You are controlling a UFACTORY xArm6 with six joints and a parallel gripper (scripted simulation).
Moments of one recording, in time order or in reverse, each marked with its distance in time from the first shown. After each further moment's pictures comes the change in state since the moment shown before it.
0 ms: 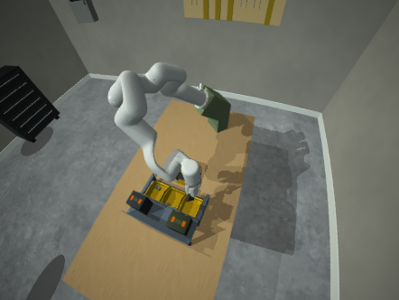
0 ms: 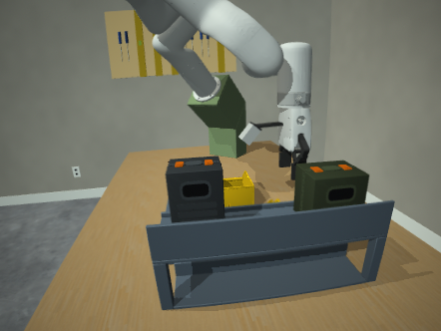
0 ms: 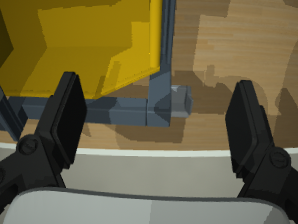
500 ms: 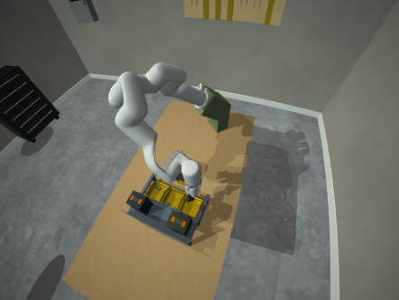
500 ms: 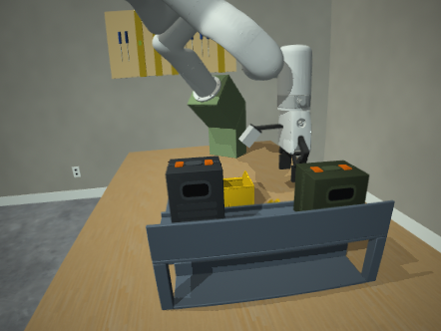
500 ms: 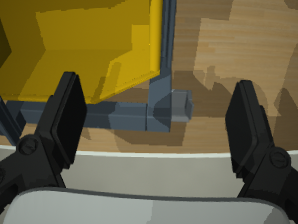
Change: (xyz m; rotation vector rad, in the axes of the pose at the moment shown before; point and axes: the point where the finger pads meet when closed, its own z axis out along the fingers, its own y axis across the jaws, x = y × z) arm 0.000 0.000 0.005 0.000 0.001 0.000
